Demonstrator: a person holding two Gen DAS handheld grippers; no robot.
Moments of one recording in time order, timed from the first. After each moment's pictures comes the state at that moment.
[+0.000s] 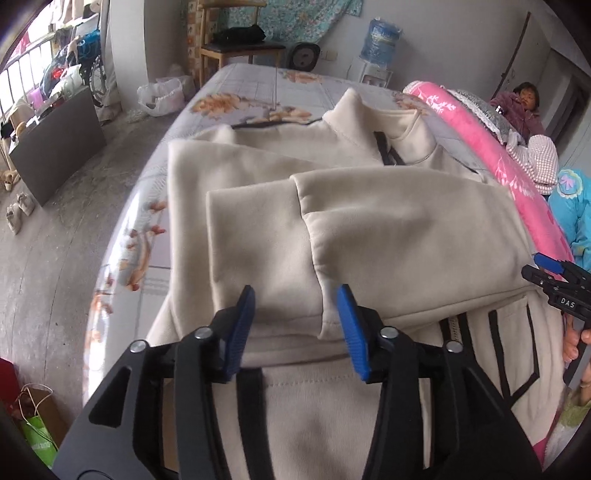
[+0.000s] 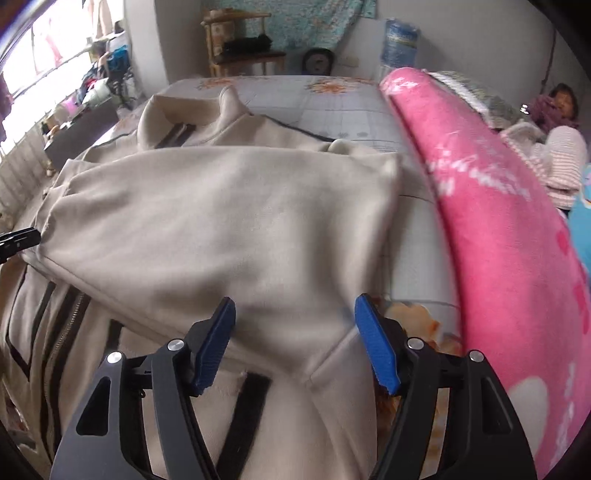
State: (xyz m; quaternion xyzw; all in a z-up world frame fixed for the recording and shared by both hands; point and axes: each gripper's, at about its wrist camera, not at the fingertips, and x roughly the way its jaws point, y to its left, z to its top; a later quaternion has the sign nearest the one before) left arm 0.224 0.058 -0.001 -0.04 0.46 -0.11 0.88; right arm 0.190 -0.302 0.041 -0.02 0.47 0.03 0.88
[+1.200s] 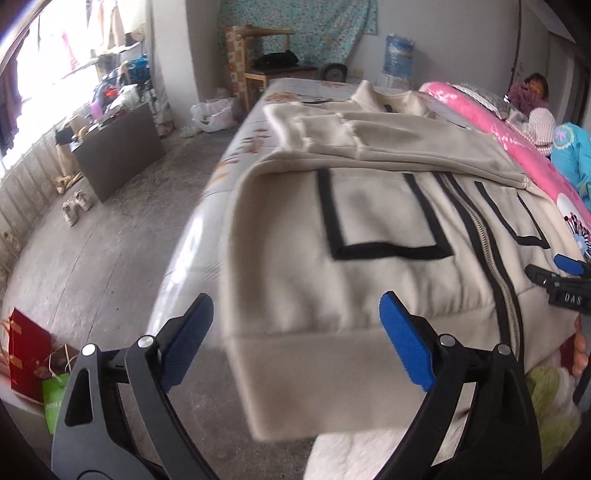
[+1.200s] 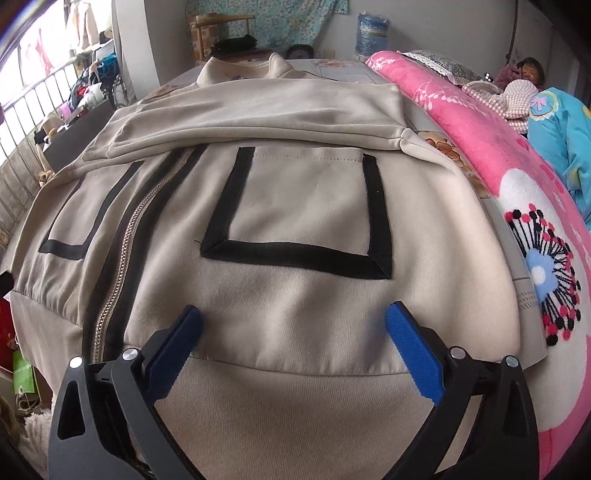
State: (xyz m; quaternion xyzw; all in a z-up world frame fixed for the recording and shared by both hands) left arm 0.002 0.115 -0.005 0.01 0.42 -0.02 0.91; right arm 0.018 -0.213 0.010 0.01 0.47 -0.02 0.88
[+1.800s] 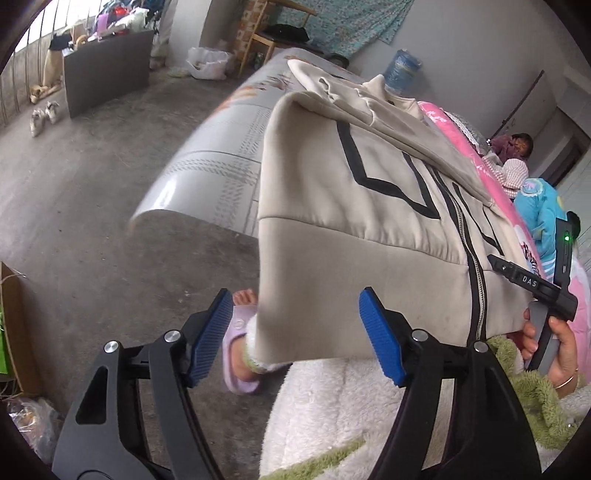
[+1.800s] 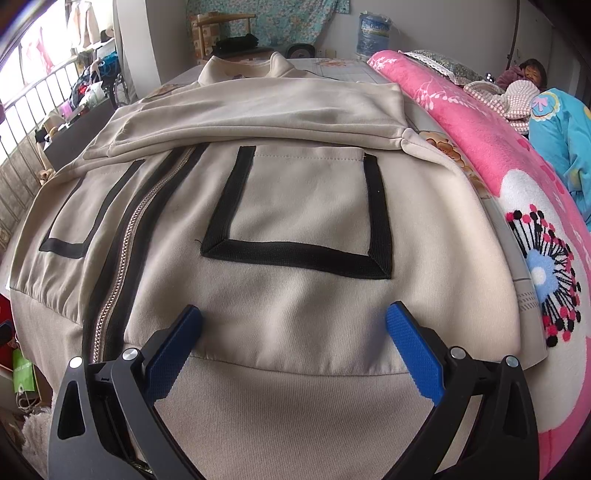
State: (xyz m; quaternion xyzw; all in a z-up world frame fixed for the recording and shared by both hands) left arm -0.029 0.170 -0.056 -0.16 0.46 -0.10 0.87; right arm 0.019 -0.212 0.010 0.01 0.47 -0.02 0.88
